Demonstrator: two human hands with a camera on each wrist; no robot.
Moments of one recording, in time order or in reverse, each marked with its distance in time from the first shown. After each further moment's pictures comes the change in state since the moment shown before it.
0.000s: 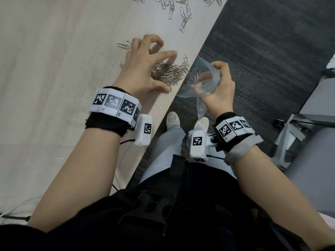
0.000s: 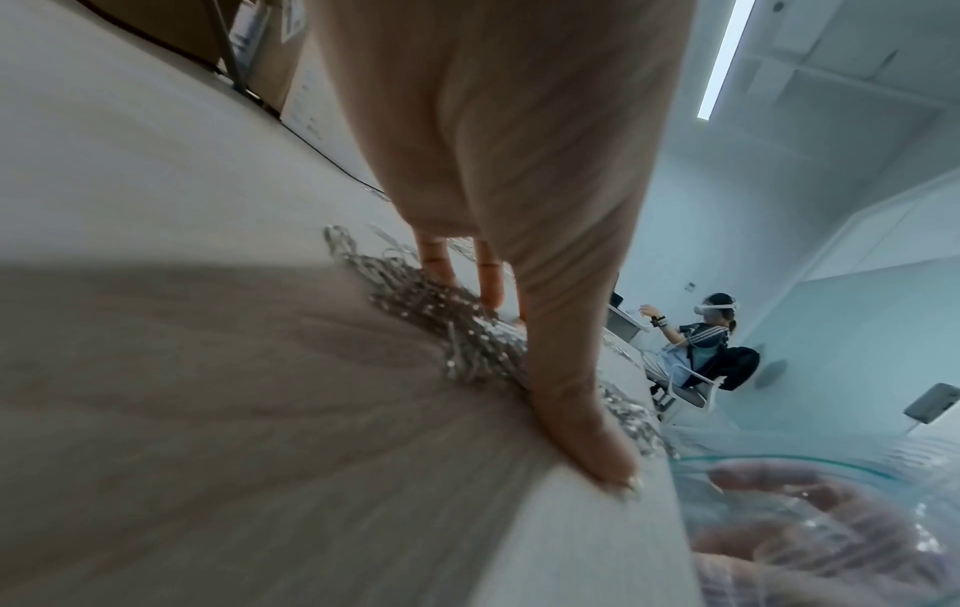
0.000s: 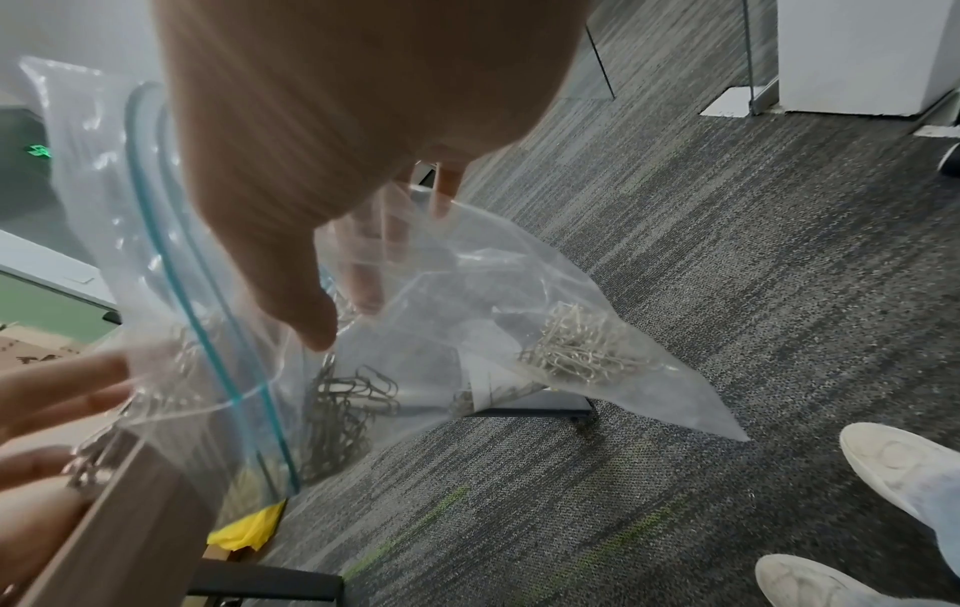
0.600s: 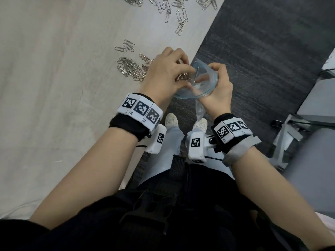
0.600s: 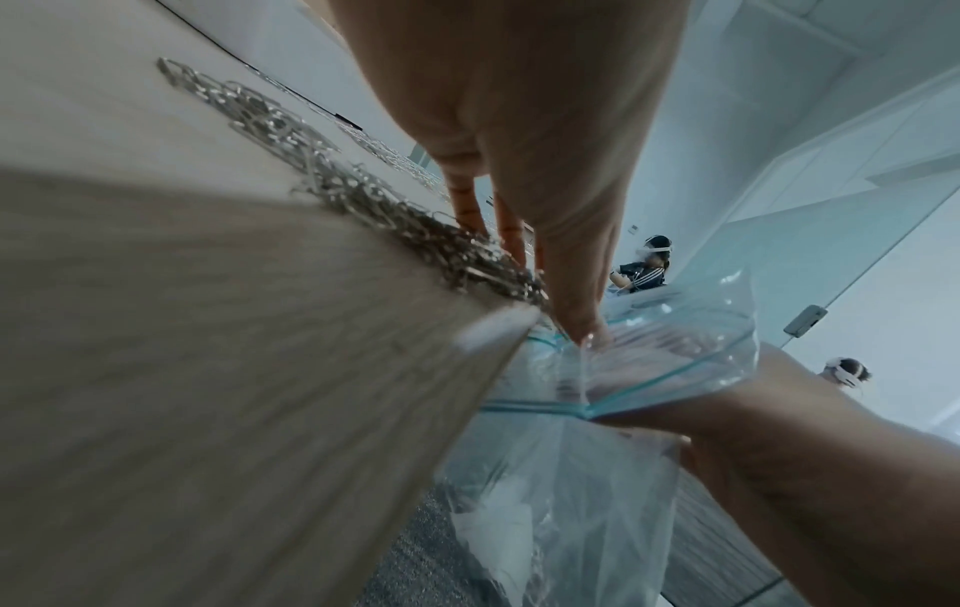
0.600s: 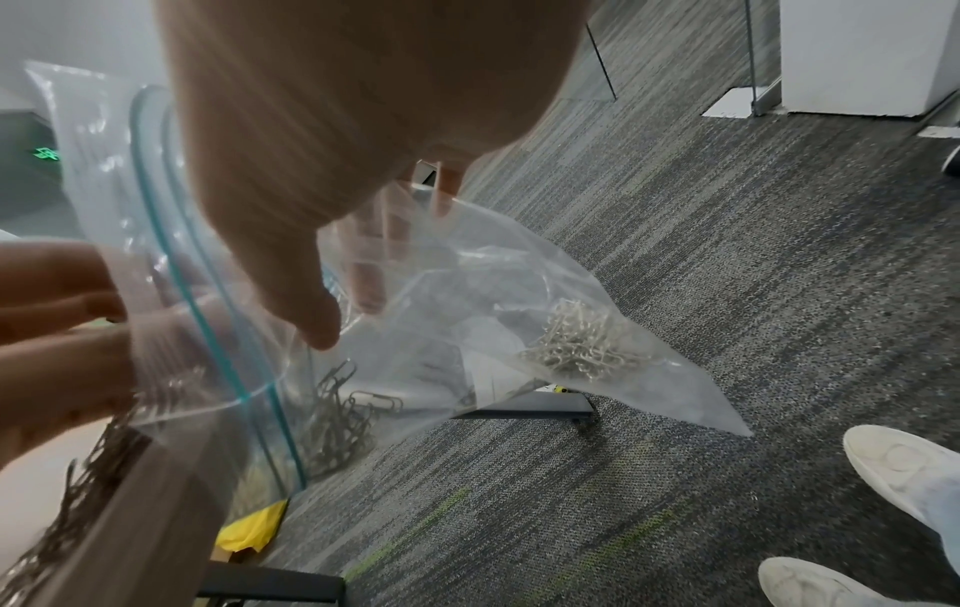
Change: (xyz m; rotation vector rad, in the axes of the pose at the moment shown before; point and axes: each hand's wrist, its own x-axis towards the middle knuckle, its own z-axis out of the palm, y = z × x) left_hand 0.018 0.031 0.039 0.014 0.187 0.249; right_hand 0.002 -0.003 -0.004 -0.023 -0.004 -0.026
